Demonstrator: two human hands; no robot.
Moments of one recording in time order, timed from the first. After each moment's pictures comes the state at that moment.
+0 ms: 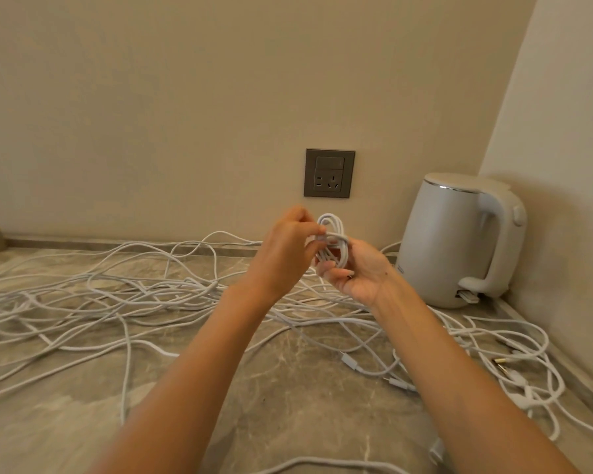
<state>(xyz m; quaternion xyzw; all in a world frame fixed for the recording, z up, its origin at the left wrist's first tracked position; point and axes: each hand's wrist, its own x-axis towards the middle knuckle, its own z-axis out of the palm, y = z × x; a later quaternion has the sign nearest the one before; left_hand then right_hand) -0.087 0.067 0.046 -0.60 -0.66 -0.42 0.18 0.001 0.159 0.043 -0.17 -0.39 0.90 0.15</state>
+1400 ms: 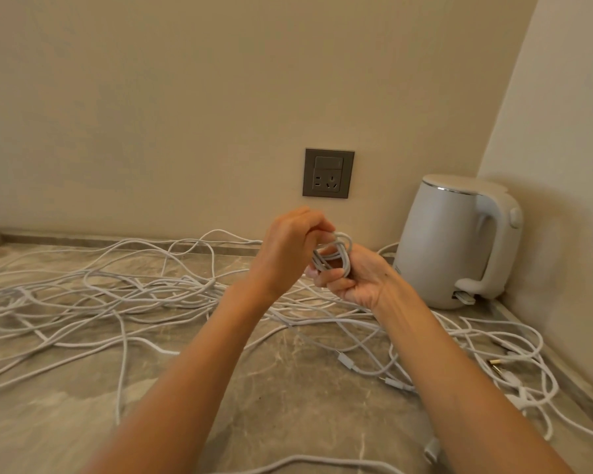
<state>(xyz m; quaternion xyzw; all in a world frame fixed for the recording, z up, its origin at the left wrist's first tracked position) -0.084 0.069 0.050 -0.60 -0.61 -0.47 0.19 0.005 0.168 0.039 -0.17 -0.44 0.88 0.04</state>
